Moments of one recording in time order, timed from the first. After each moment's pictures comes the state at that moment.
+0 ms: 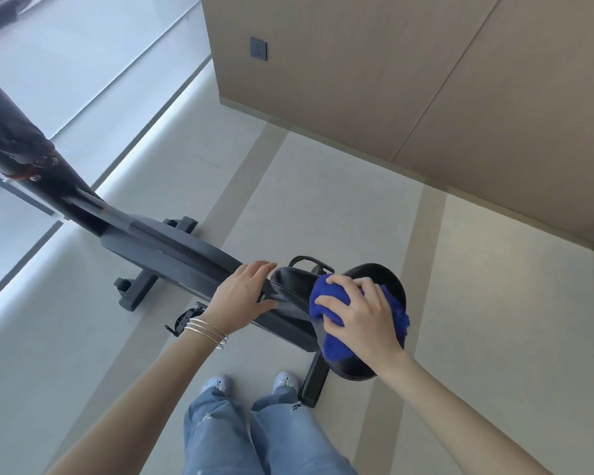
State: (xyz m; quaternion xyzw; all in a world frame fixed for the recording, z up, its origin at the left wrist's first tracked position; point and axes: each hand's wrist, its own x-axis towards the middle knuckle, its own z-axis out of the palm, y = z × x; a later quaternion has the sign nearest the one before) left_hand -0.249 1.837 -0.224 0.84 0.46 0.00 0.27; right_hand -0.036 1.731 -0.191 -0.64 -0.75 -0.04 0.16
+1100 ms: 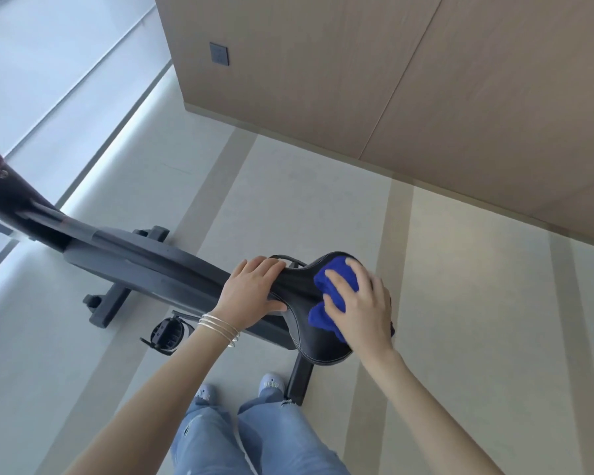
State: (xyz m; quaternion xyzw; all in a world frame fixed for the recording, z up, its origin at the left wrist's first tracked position) left_hand -0.191 1.818 -0.219 0.91 0.38 -0.01 0.18; right_hand -0.009 1.701 -0.198 -0.79 -0.60 -0.04 0.14
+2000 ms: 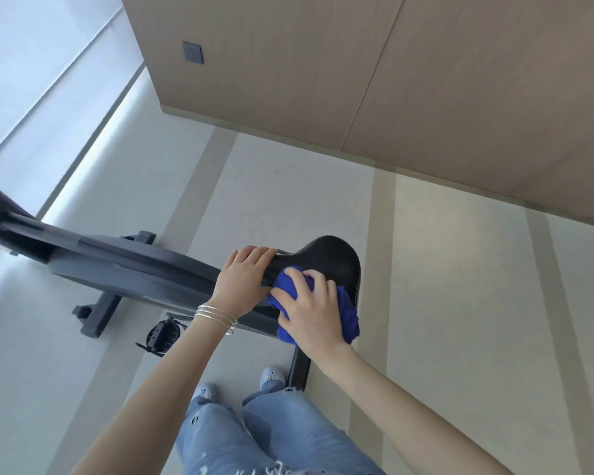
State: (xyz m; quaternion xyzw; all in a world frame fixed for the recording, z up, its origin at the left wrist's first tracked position) left_hand -0.193 1.814 -0.223 0.91 0.38 0.04 0.19; right_hand -0.081 1.694 -0.185 -0.73 -0.68 -0.06 0.06
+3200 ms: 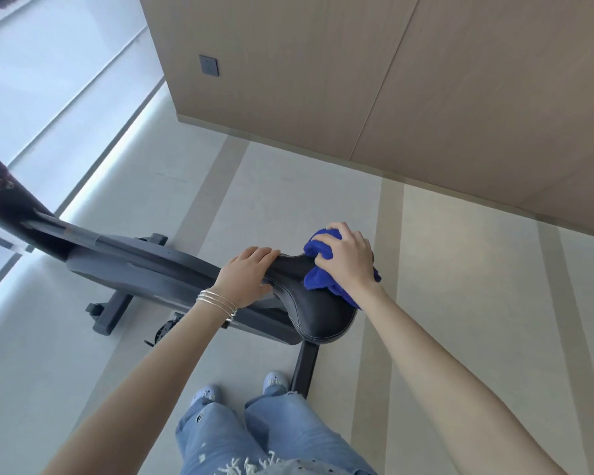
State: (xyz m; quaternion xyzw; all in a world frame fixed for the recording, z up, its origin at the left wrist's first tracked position) left_hand -0.199 1.820 -0.196 0.91 0.36 -0.08 0.19; right_hand 0.001 1.752 -0.176 -0.80 -0.59 0.09 0.10
